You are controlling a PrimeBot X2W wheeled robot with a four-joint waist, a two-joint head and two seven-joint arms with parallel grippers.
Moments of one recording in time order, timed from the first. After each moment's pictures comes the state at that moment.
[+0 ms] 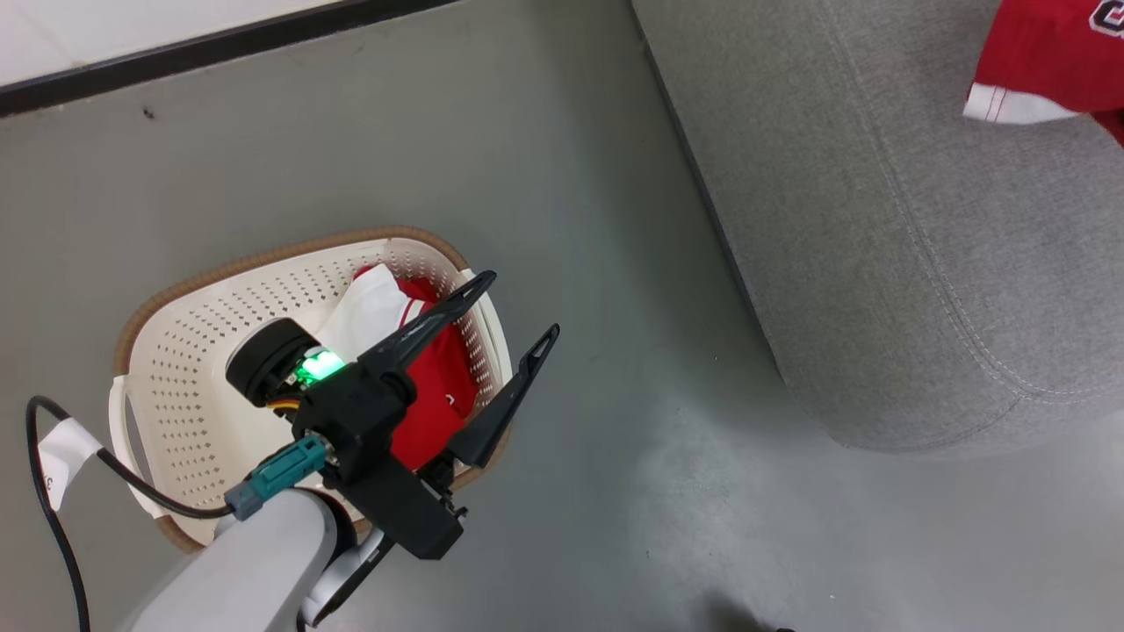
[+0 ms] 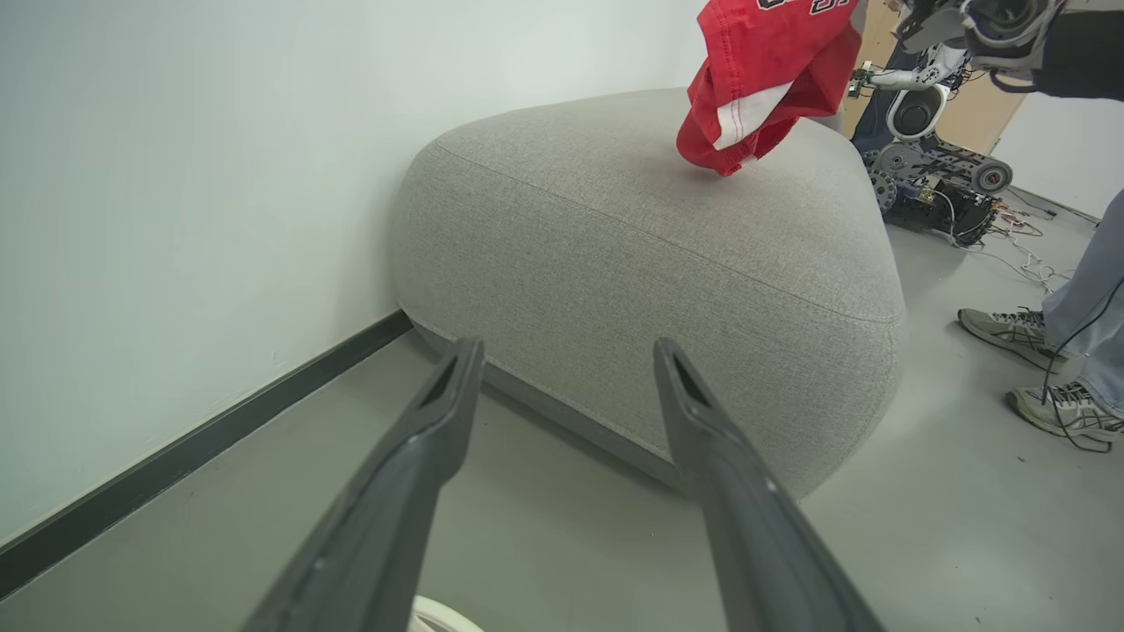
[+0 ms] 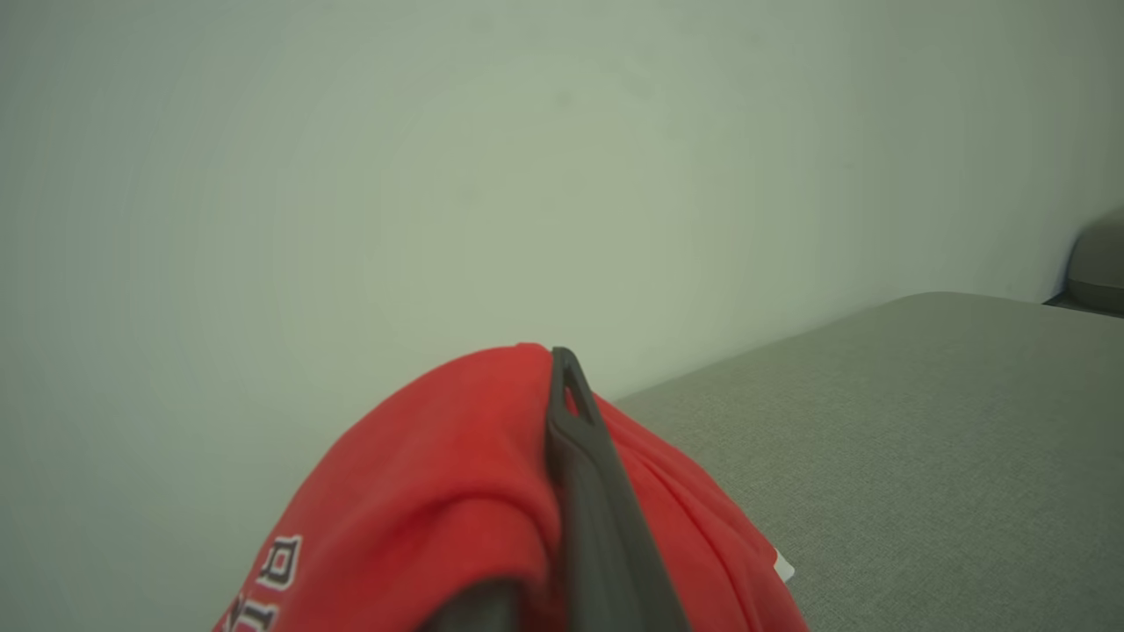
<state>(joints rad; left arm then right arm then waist) -0.53 0.44 -0.72 0.02 -0.51 -0.12 -0.14 -0.77 -0.42 -0.09 0.45 0.57 0.09 -0.26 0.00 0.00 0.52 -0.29</state>
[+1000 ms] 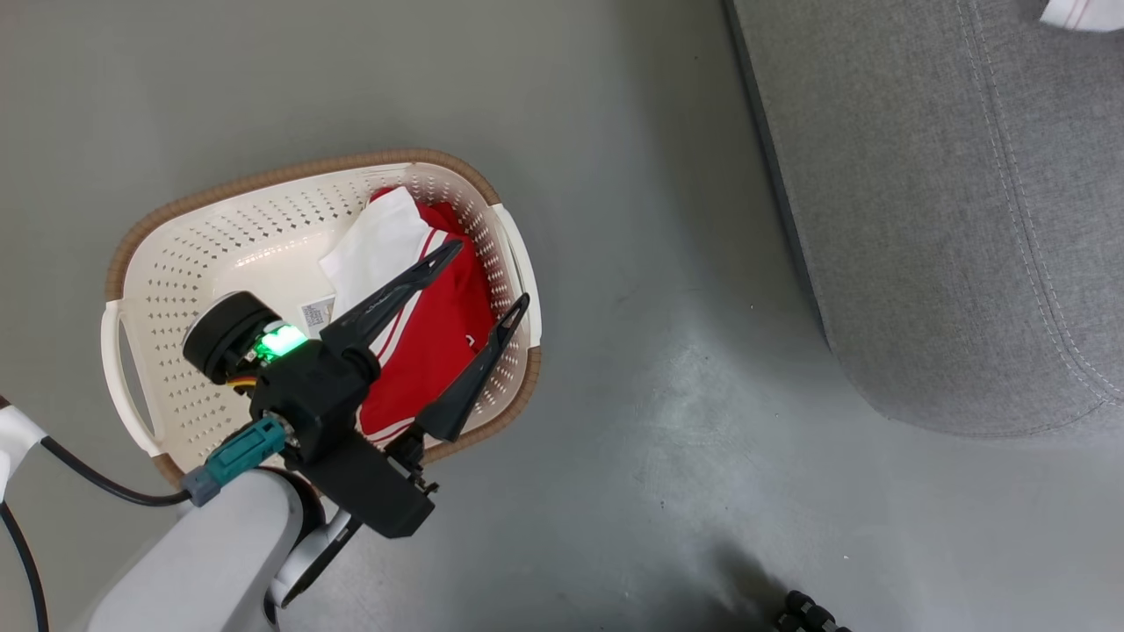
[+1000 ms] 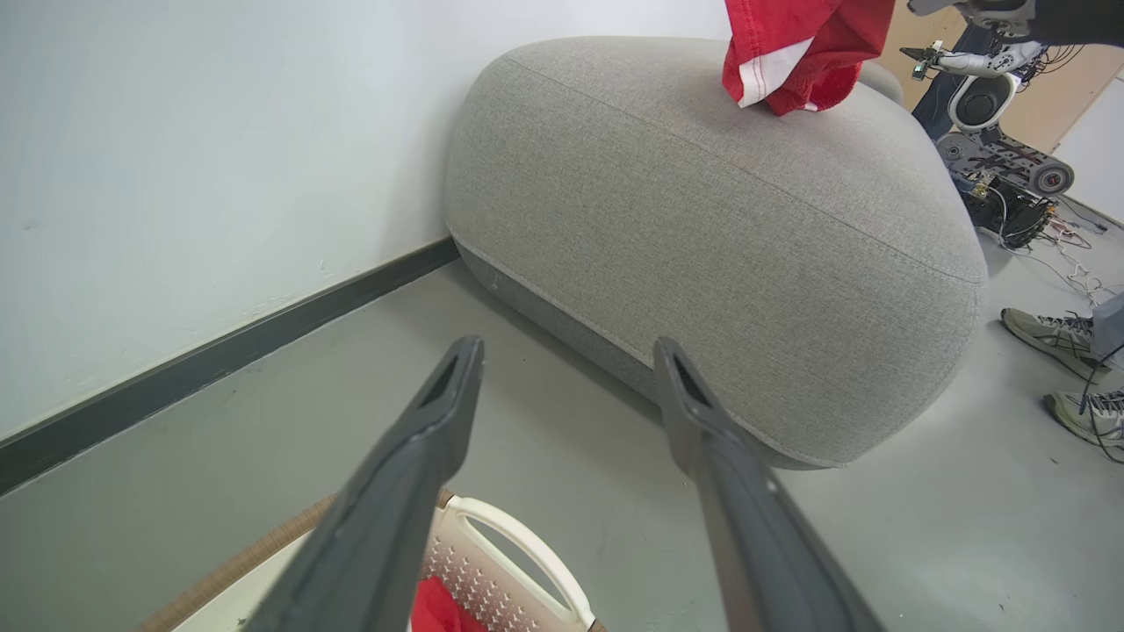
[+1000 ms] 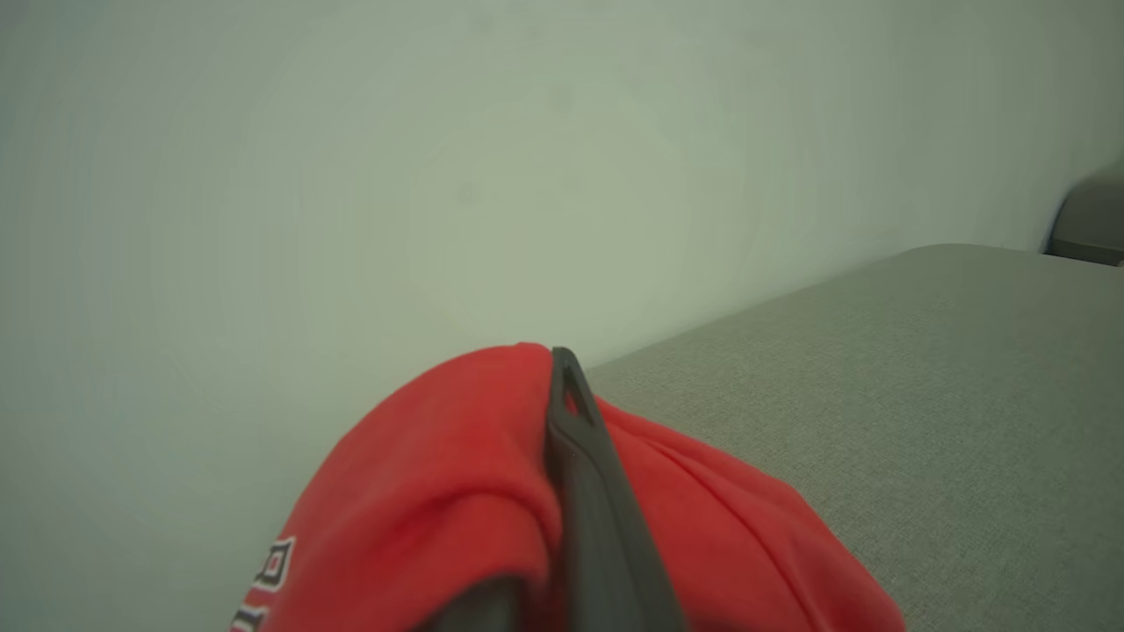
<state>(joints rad) -0.55 0.48 -0.69 -0.01 -0.51 -0.12 -0.13 -1.02 -0.47 -0.11 0.65 0.56 0.08 -0.26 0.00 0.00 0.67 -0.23</state>
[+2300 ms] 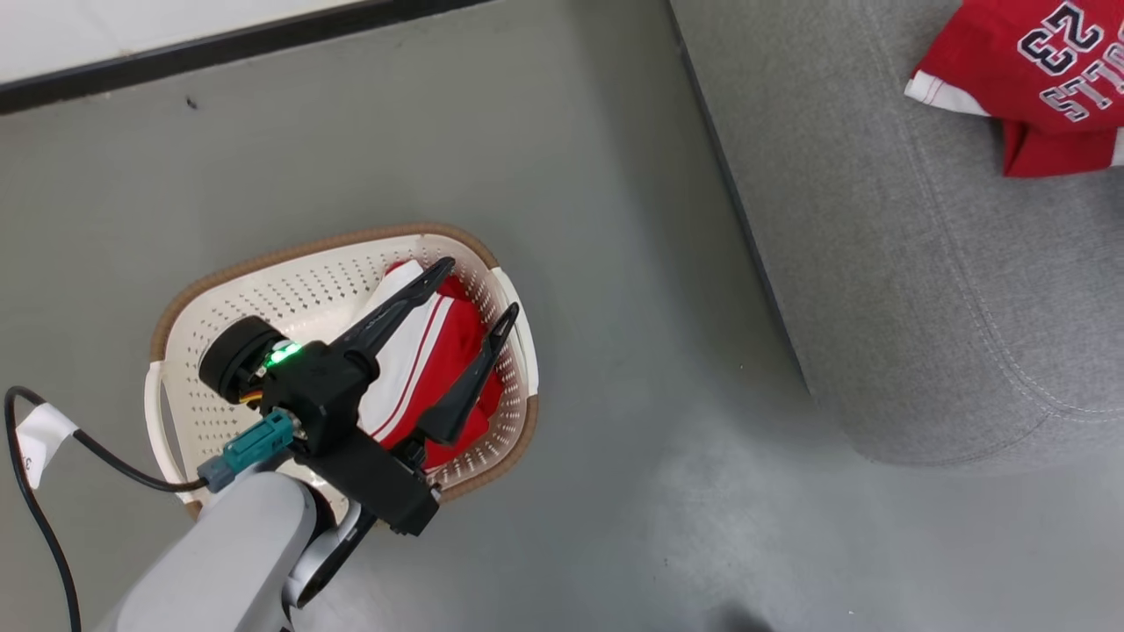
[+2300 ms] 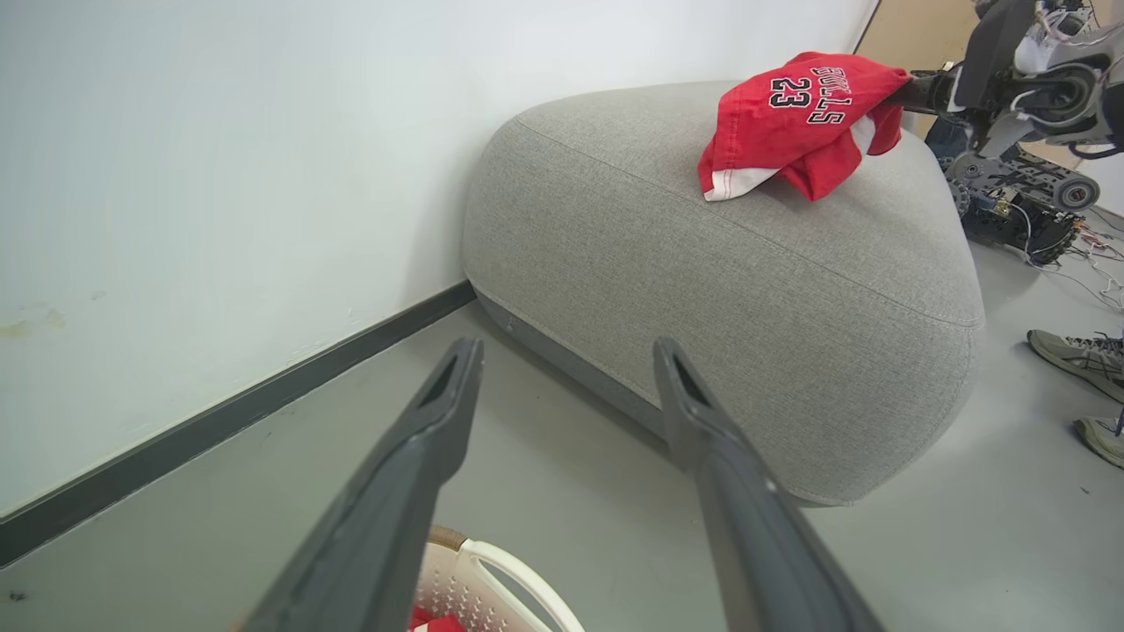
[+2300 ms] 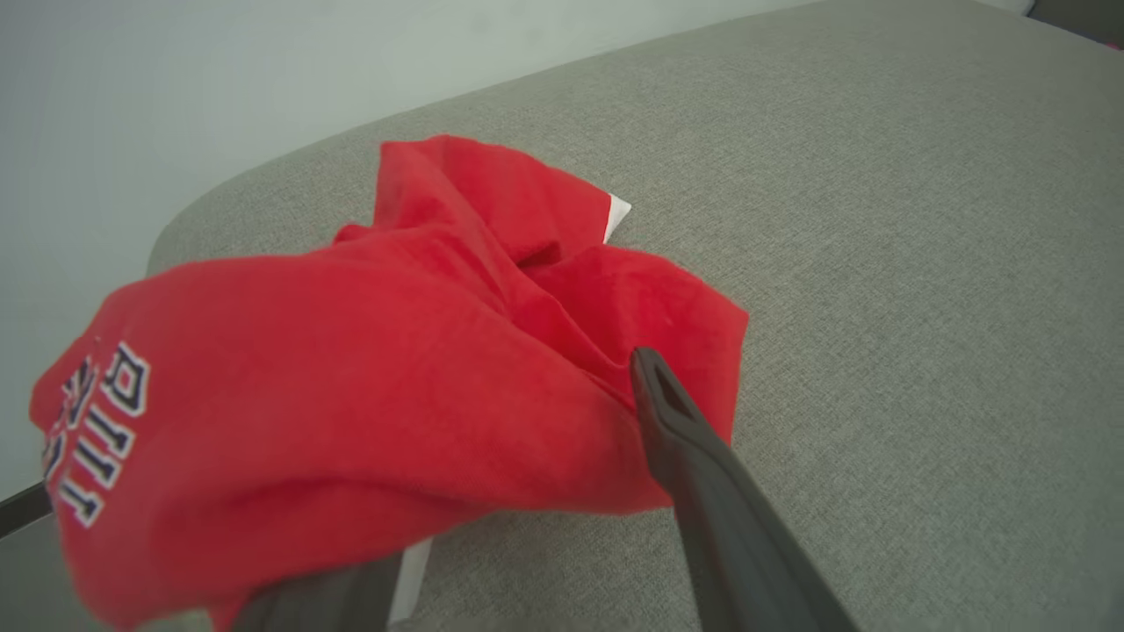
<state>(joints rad) -0.55 0.44 -0.70 0.12 -0.55 -0.12 -0.19 -0.99 -0.48 0.08 1.09 0.56 0.12 -0.07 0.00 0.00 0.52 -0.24</state>
